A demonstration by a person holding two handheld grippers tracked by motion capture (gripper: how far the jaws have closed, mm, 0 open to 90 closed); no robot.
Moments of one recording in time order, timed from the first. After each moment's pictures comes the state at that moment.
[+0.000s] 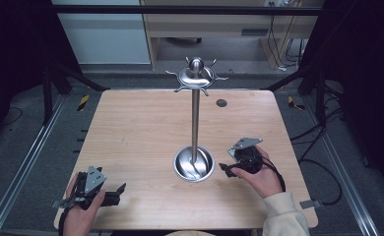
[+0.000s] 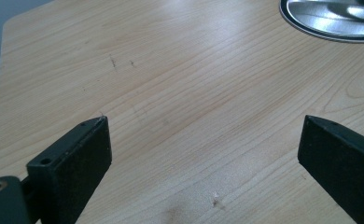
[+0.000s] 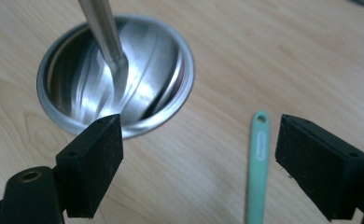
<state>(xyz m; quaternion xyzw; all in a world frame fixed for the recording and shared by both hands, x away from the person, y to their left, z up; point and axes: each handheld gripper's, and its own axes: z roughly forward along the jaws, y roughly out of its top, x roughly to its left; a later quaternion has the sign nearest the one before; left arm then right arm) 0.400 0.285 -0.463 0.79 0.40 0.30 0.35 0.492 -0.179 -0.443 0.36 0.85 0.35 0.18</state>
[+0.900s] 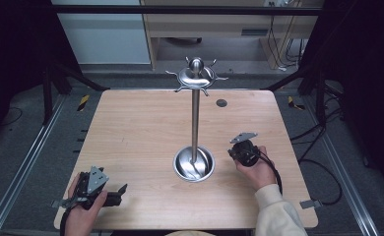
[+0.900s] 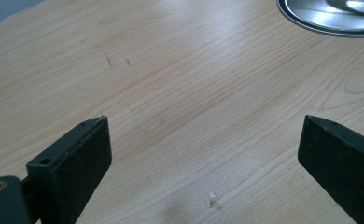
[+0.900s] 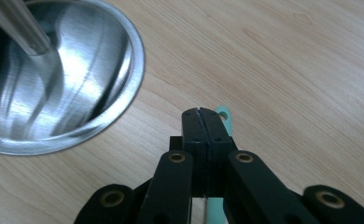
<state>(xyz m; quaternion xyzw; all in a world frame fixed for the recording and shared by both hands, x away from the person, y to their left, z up) 0.400 0.281 -0.465 0.80 0.40 0.30 0.34 0.521 -0.180 -0.462 0.40 0.84 0.29 0.20</state>
